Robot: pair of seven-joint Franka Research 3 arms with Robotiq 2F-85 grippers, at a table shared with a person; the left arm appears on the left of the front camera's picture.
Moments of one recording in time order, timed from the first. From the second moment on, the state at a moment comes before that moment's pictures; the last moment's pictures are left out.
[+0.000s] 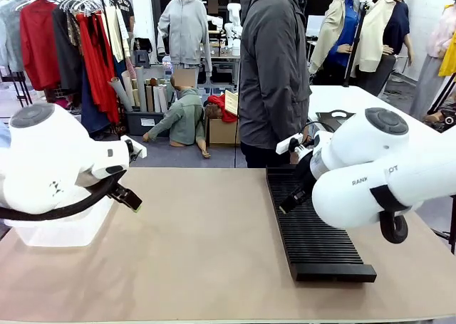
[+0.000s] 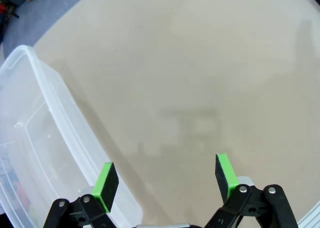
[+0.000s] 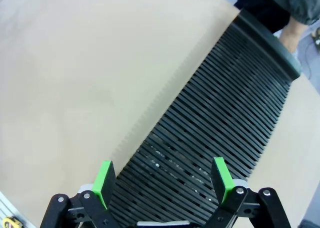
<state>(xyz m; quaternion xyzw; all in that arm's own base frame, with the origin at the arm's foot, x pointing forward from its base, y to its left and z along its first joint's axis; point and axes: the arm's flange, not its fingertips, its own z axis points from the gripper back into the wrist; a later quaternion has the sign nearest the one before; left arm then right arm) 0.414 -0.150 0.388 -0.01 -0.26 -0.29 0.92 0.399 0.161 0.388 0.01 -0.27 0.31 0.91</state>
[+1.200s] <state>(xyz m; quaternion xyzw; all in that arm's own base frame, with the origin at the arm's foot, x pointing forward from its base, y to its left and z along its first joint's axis) 0.458 -0.037 0.523 -0.39 -0.14 -0.16 0.90 0.421 0.040 0.515 0.38 -0.20 0.22 0.88</state>
